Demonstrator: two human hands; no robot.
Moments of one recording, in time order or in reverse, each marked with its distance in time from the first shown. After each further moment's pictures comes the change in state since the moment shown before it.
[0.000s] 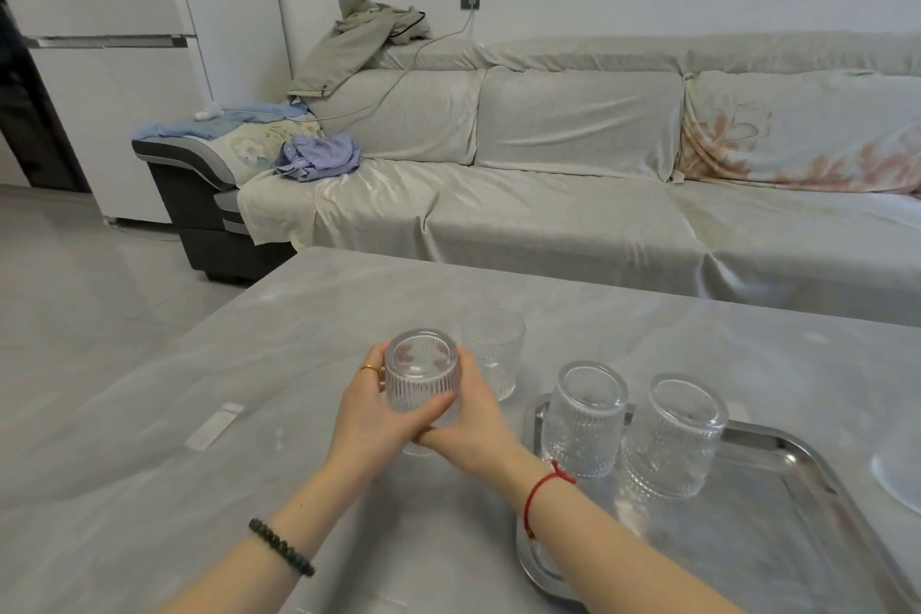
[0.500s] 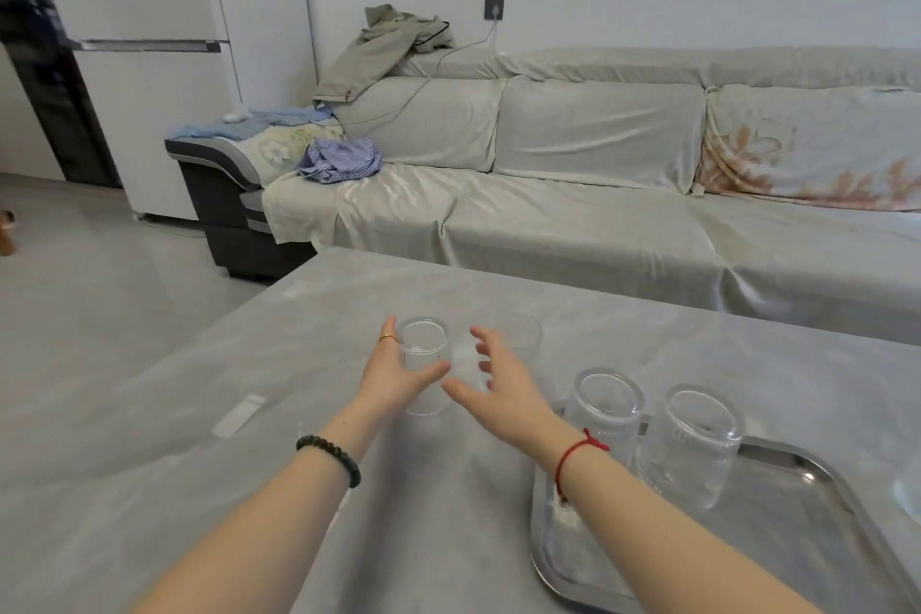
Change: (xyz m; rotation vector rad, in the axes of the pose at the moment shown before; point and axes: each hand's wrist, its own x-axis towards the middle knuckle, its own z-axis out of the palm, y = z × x) left_hand 0.055 -0.019 0.001 0.110 -0.071 -0.241; right_hand 0.016 -0.018 -0.020 -0.237 -0.029 0.091
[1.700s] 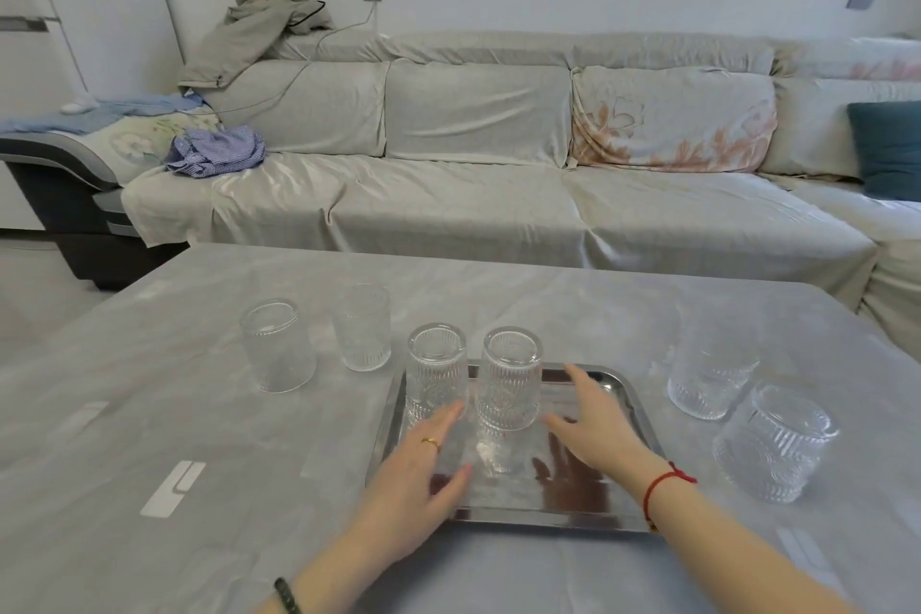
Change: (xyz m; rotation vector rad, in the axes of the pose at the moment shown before) left_hand -0.169 0.028 0.133 0.282 -0.415 0.530; right_hand -0.142 0.125 -0.167 -0.340 0.225 0.359
